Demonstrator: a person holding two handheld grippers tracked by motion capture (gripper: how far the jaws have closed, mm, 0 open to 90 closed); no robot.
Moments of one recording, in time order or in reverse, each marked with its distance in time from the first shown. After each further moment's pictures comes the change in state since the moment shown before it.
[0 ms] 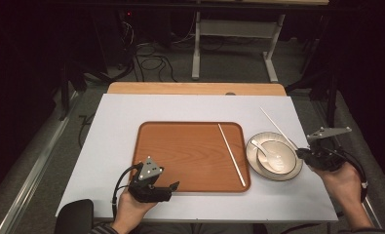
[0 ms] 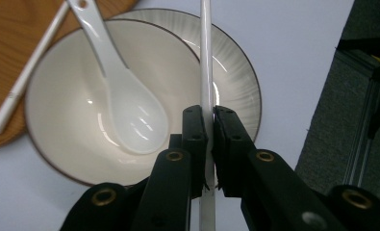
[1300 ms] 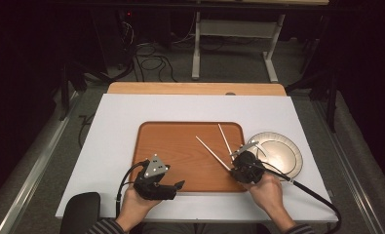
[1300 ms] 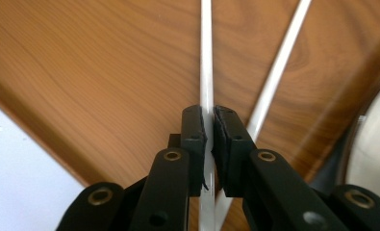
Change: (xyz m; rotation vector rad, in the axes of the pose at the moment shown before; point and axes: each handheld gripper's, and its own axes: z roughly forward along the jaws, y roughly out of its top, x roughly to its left) left arm -0.003 0.008 0.007 -0.010 -0.036 0.039; right arm 0.151 0.037 0.092 0.149 0.218 -0.081
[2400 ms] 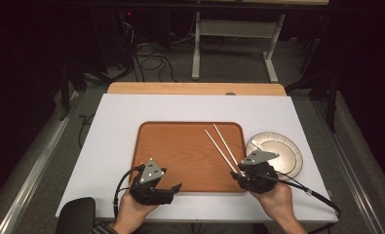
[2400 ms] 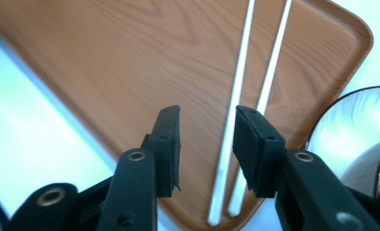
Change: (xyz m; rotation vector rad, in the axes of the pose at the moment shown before) left arm -0.007 -0.008 -0.013 -0.016 0.025 -0.020; right arm 0.010 -0.027 -0.043 -0.263 -0.013 -0.095
